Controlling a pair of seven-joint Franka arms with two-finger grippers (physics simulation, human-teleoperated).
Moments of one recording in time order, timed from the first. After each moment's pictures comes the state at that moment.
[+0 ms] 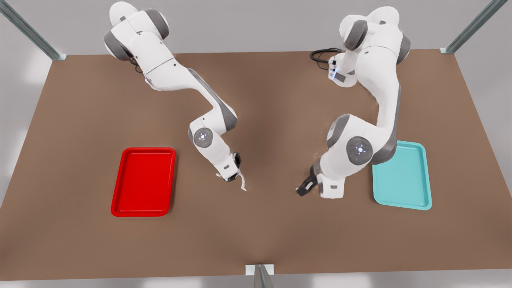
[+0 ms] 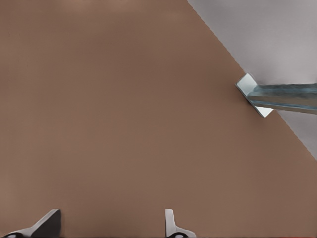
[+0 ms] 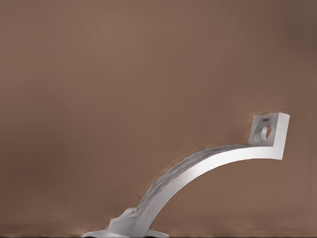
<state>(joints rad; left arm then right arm) -0.26 0.69 -0.12 -0.98 -0.10 1.73 -1.15 0.49 0.62 0.10 -1.65 0.16 2.49 -0.79</state>
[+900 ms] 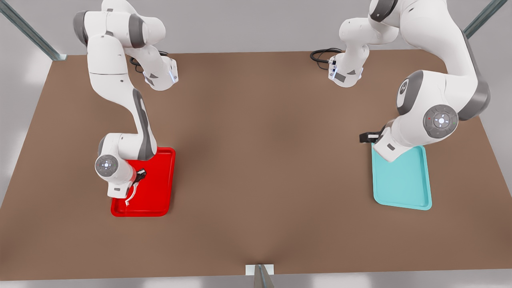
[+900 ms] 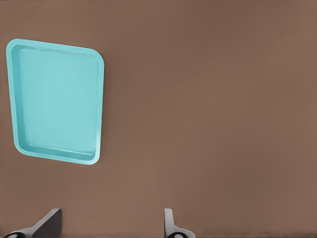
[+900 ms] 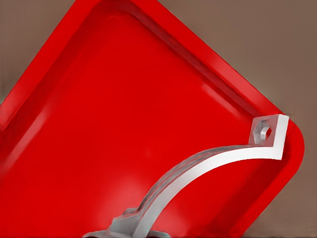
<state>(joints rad) -0.05 0.36 -0.21 -1.22 0.08 1.27 -0.21 0.39 0.51 -0.38 -1.89 0.05 2.28 -0.64</state>
